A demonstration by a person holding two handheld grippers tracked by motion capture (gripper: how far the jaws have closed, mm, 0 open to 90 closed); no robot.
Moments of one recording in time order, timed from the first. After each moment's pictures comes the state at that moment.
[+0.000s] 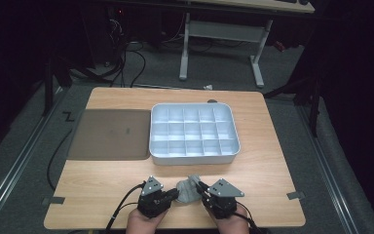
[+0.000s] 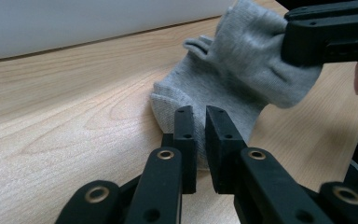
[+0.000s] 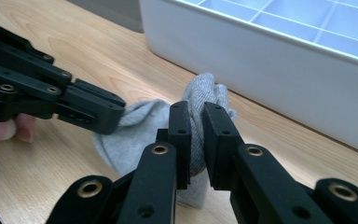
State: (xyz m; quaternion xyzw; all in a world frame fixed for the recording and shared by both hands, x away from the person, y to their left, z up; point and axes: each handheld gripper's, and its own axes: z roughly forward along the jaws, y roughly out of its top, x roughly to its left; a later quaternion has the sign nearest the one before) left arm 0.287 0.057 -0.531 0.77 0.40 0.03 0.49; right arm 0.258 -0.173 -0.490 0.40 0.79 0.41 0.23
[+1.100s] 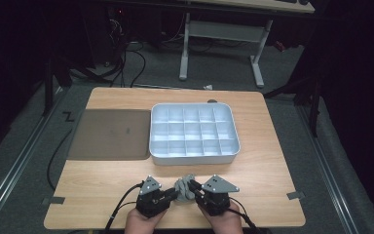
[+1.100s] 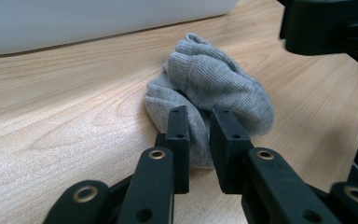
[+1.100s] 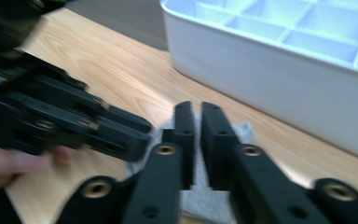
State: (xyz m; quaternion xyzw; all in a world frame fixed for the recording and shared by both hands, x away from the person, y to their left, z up) left arm 0.289 0.063 -0.533 0.77 0.40 0.02 0.49; right arm 0.268 -0.160 -0.486 0.40 0.78 0.44 0.20
